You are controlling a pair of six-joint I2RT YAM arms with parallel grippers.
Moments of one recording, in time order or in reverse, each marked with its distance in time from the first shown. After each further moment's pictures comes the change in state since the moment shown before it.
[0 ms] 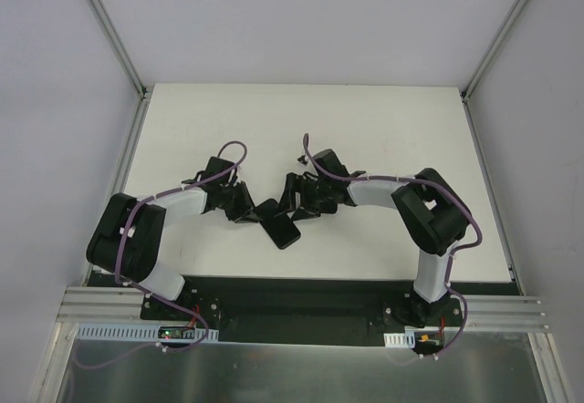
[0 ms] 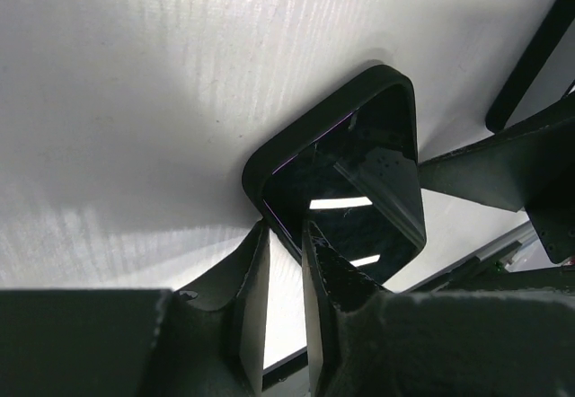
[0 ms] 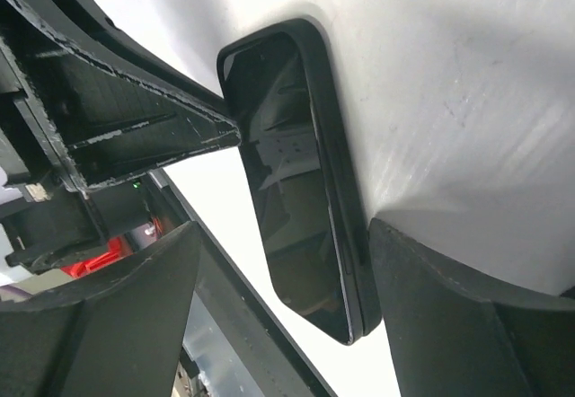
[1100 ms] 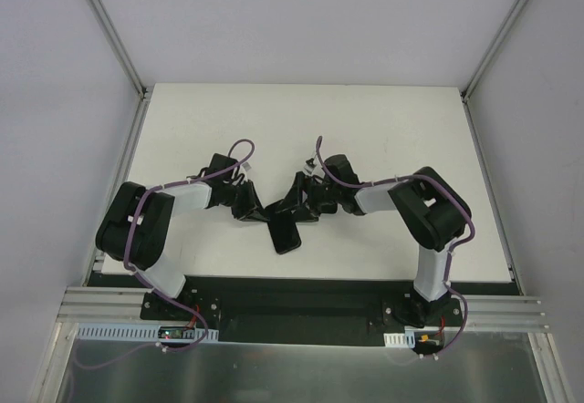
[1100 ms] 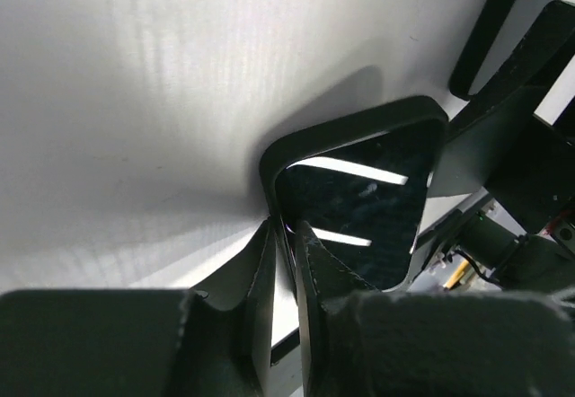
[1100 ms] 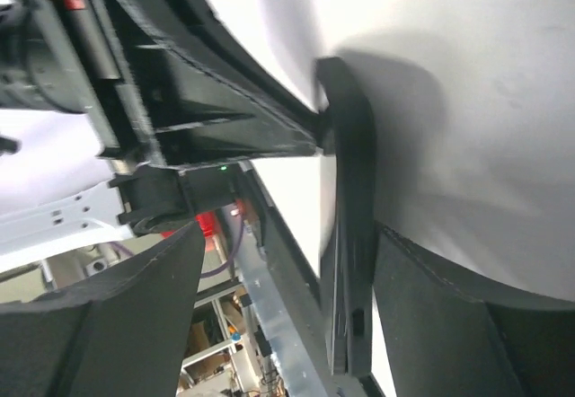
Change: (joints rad) left arm 0.006 0.092 0.046 0.040 0.162 0.061; right arm -0.053 0.013 -0.148 0.320 -0.170 0.224
